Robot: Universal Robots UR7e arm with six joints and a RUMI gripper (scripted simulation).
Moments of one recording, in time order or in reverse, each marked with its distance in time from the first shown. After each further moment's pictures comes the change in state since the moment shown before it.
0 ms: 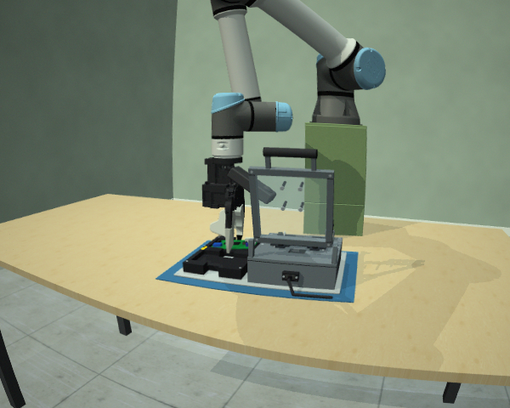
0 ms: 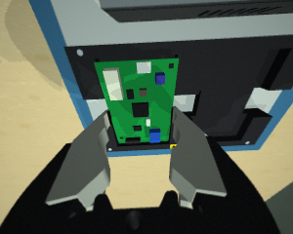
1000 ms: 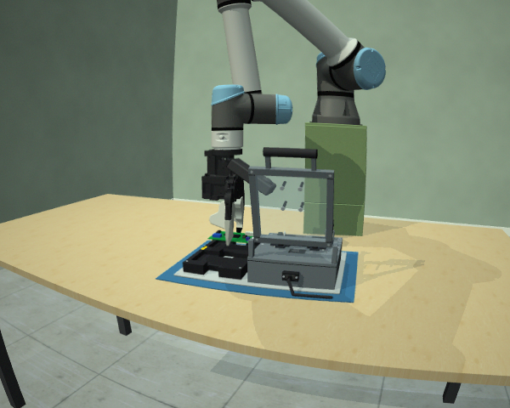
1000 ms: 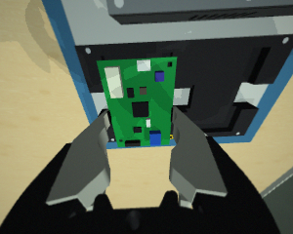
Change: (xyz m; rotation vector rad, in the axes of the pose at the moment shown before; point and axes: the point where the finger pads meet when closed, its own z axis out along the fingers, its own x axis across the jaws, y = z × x) arm 0.000 0.000 -0.019 -0.001 0.001 0.000
